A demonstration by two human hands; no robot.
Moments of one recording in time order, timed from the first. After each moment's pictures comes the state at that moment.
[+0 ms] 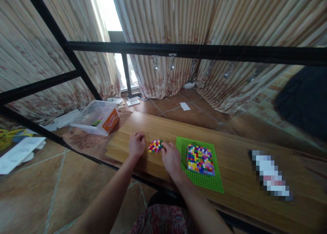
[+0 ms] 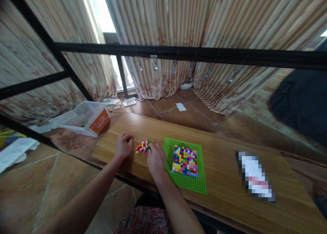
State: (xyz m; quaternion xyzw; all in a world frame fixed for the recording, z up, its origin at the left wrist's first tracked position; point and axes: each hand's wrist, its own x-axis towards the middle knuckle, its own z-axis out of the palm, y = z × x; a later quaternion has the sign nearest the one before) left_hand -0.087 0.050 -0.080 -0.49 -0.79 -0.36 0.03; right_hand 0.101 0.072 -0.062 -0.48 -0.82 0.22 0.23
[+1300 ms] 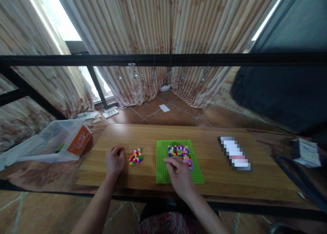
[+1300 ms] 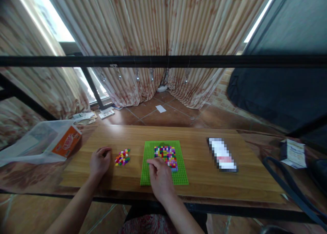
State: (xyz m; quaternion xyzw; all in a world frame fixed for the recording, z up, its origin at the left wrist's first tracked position) left_hand -0.100 0.052 -0.080 -0.51 -0.79 -0.35 0.02; right_hand 0.198 0.037 -0.022 -0.46 -0.70 0.34 0.42
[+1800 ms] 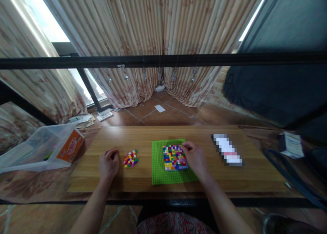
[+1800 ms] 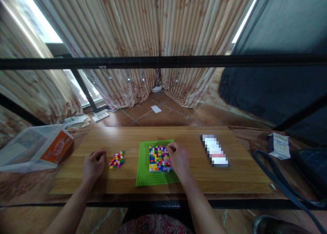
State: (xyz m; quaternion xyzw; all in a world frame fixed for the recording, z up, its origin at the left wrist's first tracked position) left_hand -0.101 0.054 -0.077 -0.50 -0.80 -0.34 0.02; right_hand 0.263 0.107 -0.027 -0.63 -0.64 0.23 0.37
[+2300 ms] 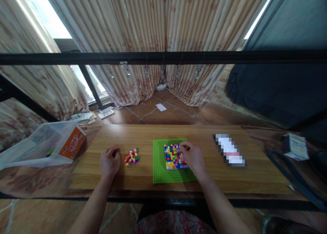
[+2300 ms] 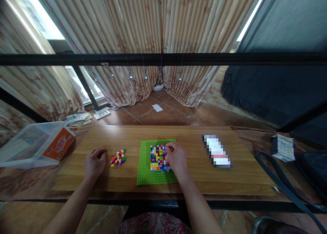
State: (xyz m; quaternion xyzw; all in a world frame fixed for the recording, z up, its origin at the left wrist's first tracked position) left_hand -0.101 0.055 -0.080 -0.50 -0.79 -0.34 0.03; right_hand 0.254 0.111 -0.036 -0.62 -0.66 0.21 0.37
